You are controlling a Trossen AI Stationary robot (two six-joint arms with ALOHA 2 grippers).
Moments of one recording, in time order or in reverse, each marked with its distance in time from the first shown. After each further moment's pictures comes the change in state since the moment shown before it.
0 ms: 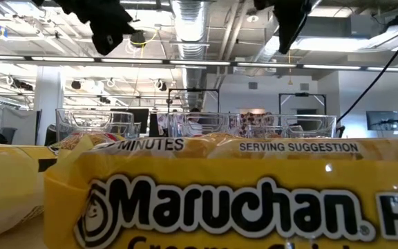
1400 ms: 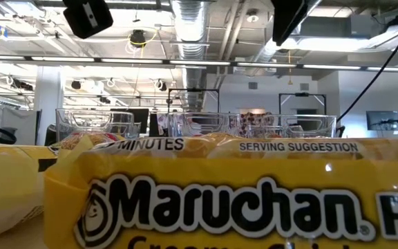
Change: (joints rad) left arm -0.423 0.136 0.000 0.172 -0.111 -0.338; right arm 0.110 0.010 -0.001 0.080 0.003 0.121
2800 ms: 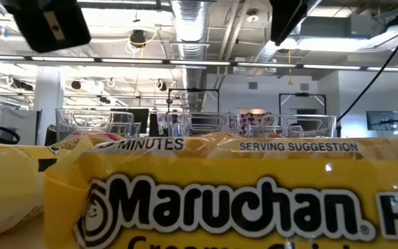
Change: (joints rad) left arm -0.240 0.456 0.271 -0.247 -0.058 -0.142; right arm 0.000 0.000 0.000 0.016 0.000 0.019
